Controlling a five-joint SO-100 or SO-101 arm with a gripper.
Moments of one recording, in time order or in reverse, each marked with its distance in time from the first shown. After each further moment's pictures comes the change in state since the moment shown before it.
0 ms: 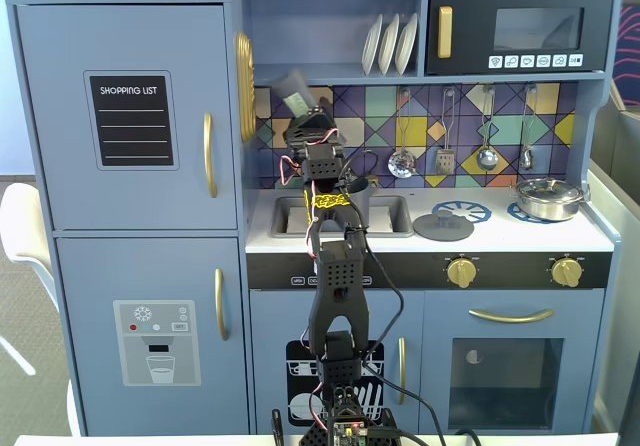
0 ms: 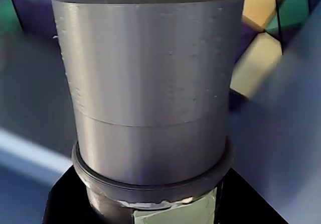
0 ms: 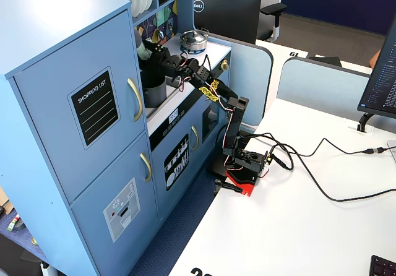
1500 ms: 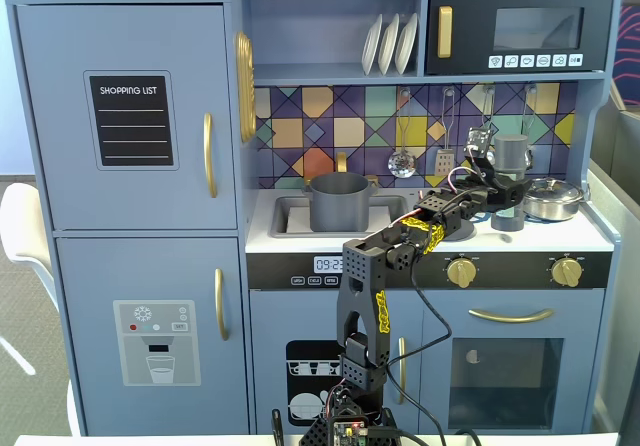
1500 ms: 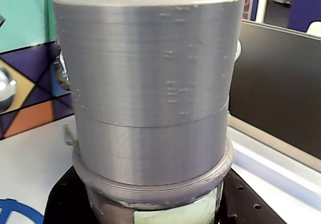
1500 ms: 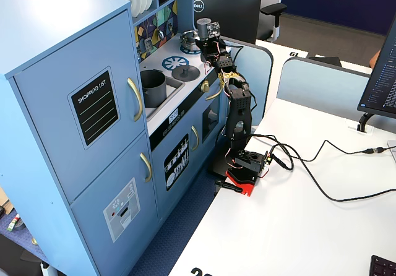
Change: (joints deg) arm 55.1 -10.9 20.1 -24.2 -149.1
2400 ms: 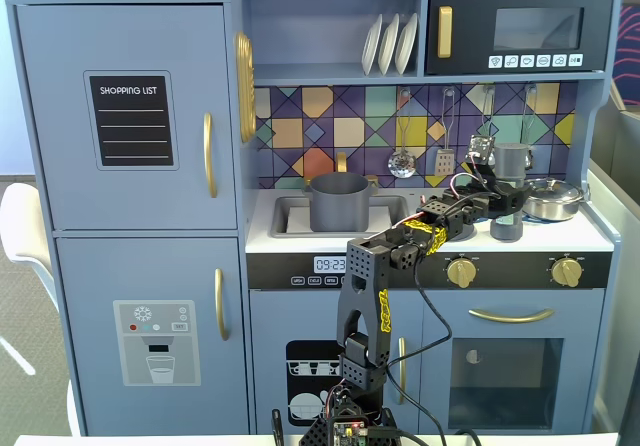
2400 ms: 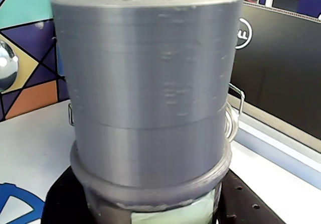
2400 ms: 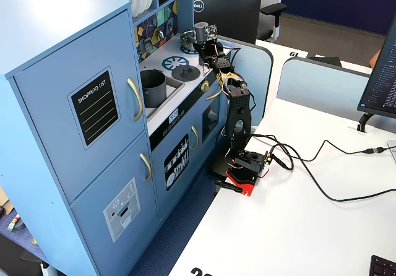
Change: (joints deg) arm 0.1 -3.4 -0.1 0.1 -0.7
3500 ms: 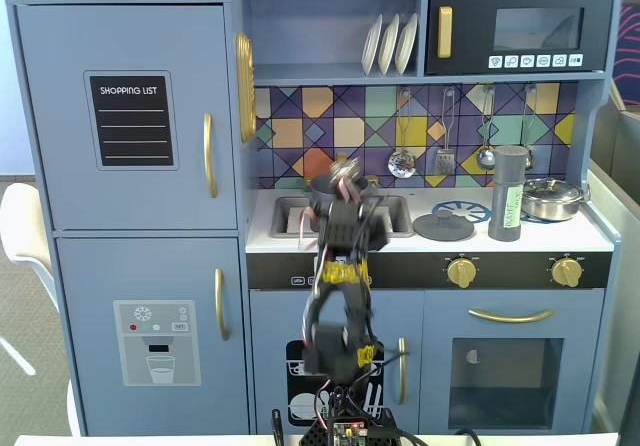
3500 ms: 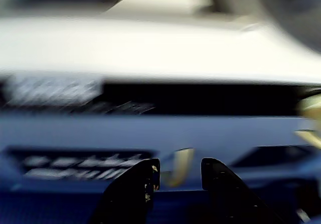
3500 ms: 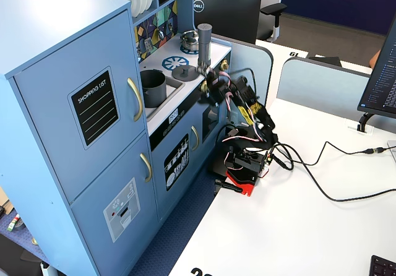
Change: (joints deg) arm -35.0 71.9 35.3 77.3 -10.6
